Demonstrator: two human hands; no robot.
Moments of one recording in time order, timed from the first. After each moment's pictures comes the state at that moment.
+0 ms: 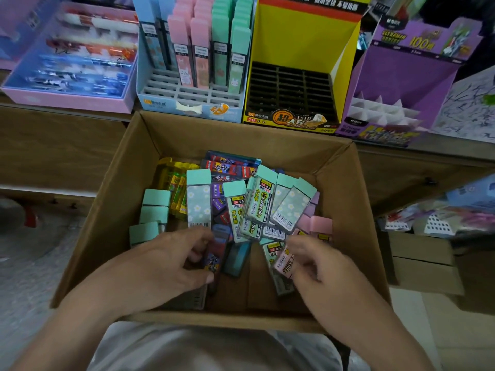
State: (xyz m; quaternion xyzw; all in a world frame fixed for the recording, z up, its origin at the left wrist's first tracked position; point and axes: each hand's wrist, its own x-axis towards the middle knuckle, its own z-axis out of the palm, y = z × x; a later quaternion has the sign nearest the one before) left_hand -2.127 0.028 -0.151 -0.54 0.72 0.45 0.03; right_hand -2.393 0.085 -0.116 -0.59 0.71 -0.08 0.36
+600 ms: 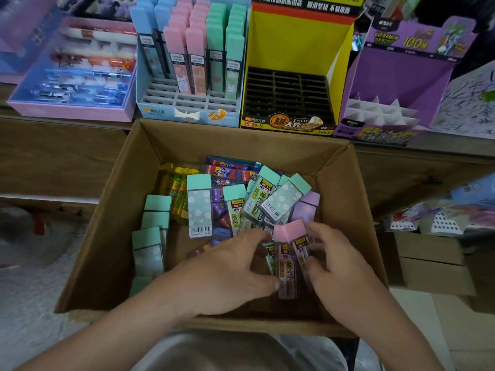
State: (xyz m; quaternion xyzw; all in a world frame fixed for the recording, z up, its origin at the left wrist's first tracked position) left_hand -2.206 0.032 -0.129 -0.50 0.65 0.57 0.01; right_hand -2.404 0.075 -0.118 -0.57 0.74 -0.10 0.36
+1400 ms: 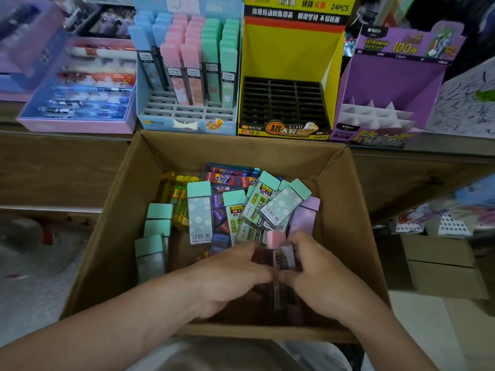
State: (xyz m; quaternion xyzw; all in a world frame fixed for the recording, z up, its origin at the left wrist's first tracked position) left_hand -2.227 0.033 -0.150 -0.55 0.41 0.73 -0.06; right_hand -2.397 0.057 -0.139 -0.54 0.70 -0.03 0.46
